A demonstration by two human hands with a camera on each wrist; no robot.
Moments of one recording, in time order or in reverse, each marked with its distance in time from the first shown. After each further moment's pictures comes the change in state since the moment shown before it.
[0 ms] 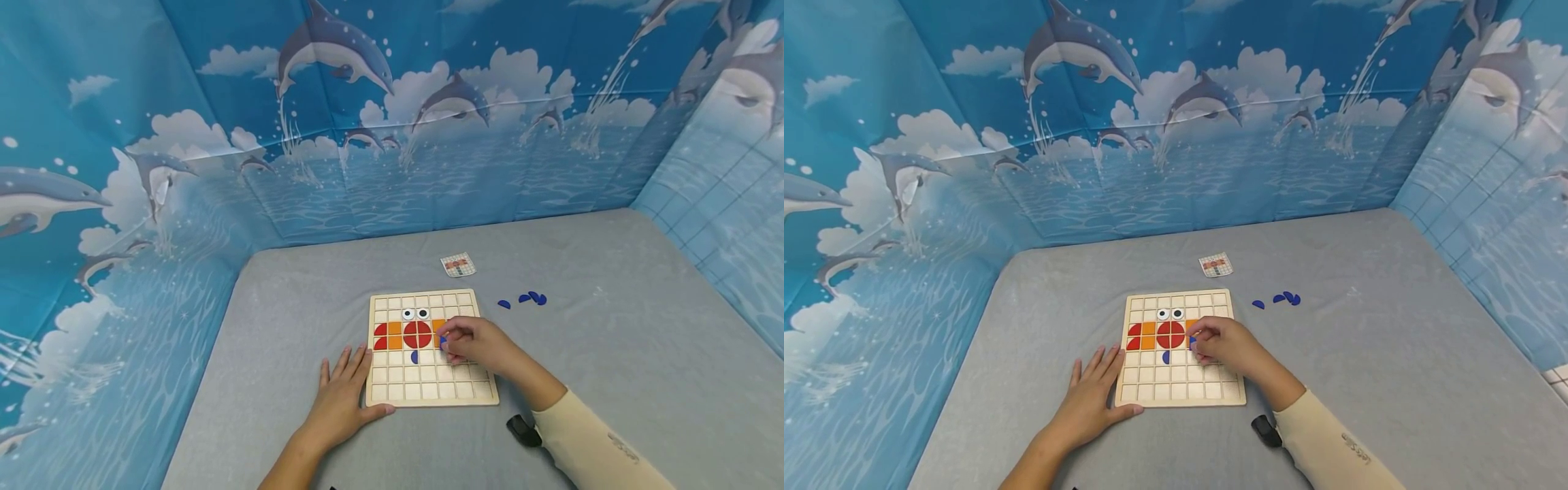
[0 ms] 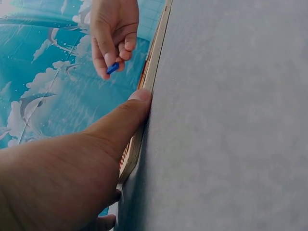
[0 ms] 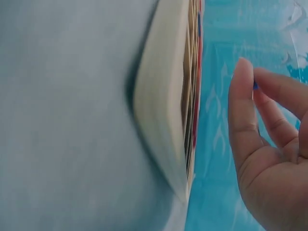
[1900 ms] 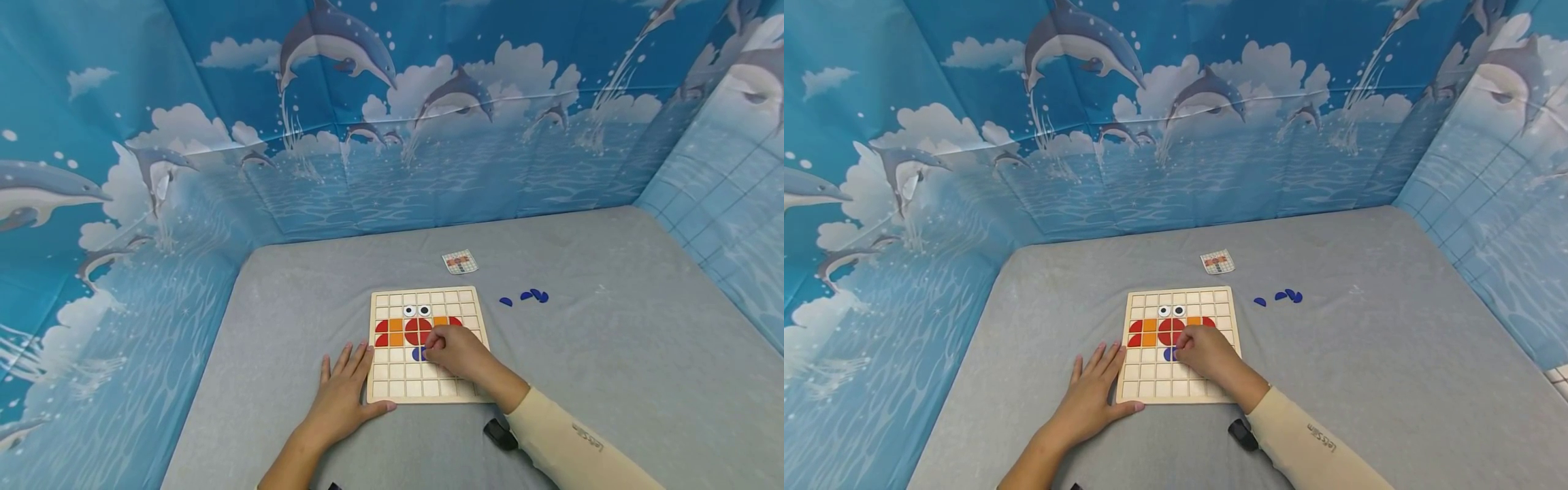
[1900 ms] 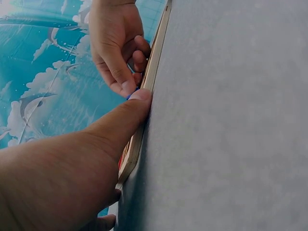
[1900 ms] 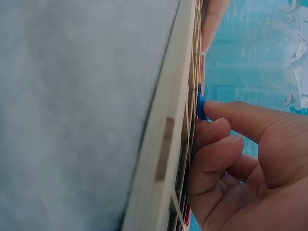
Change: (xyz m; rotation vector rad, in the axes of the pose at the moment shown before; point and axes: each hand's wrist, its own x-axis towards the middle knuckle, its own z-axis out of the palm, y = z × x) left_hand -0.002 0.000 -0.003 0.009 0.005 0.016; right_hand 0.017 -0.005 0.047 -0.453 0.155 0.065
